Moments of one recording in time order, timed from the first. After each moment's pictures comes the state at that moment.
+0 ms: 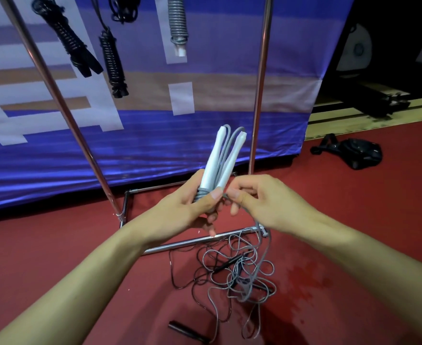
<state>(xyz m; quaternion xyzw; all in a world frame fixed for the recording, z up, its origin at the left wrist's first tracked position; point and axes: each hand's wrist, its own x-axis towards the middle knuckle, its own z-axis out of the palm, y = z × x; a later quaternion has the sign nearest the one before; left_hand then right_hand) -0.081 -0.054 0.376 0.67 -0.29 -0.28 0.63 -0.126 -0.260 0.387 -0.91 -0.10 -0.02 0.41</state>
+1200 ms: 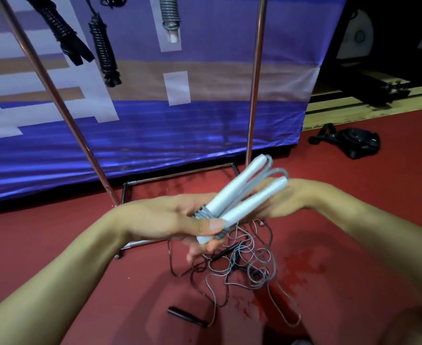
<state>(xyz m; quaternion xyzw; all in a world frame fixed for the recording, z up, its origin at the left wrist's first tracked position) -0.095 -0.042 0.397 0.63 -0.40 -0.48 0.46 -0.109 -0.297 0.379 -0.90 -0.28 0.25 0.23</state>
